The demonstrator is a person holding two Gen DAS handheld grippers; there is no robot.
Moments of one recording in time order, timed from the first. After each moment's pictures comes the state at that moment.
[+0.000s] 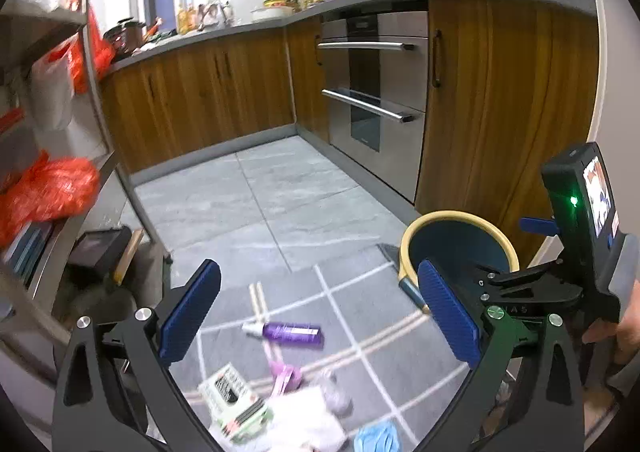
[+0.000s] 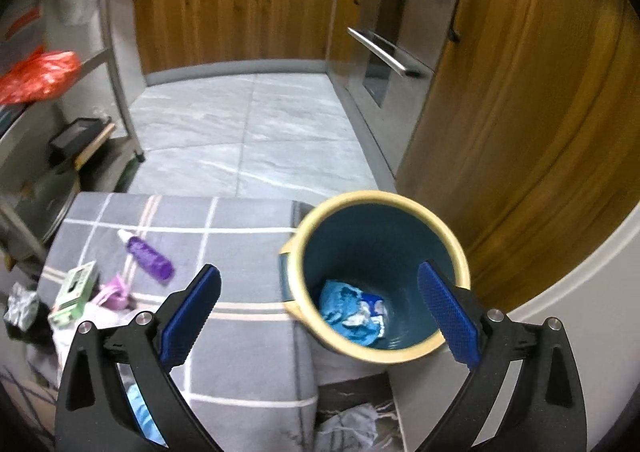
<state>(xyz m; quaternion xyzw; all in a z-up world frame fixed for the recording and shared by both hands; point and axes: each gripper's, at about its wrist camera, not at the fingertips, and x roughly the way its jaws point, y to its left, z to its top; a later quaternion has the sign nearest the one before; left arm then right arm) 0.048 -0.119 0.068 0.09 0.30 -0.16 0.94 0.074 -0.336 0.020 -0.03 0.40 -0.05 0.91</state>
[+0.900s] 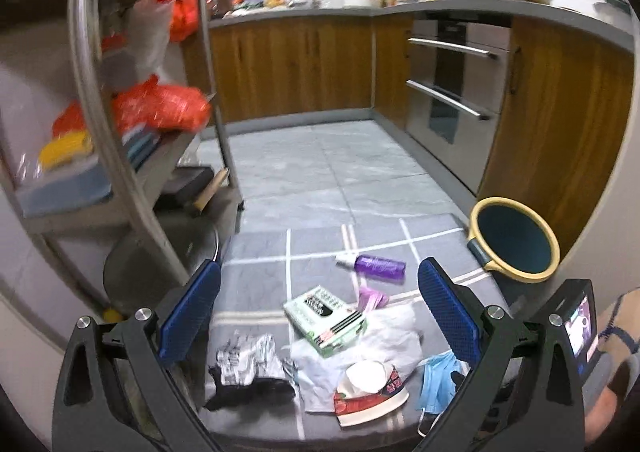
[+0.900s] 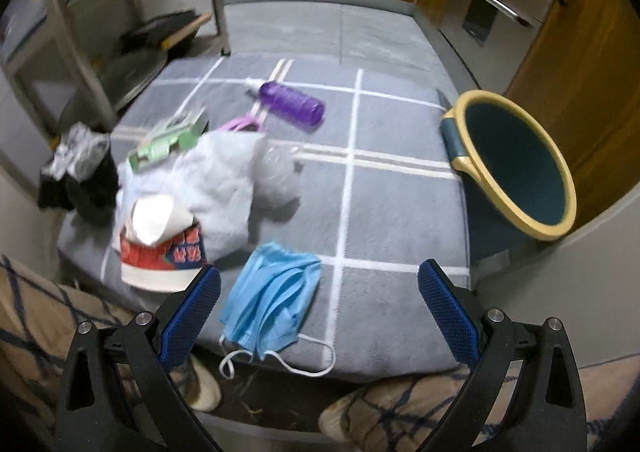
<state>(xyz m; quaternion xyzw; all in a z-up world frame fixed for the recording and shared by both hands) -0.021 0.006 0.046 0.03 0.32 -0.03 0.95 -0.015 -0.191 -0.076 -0.07 0.51 0.05 0.86</state>
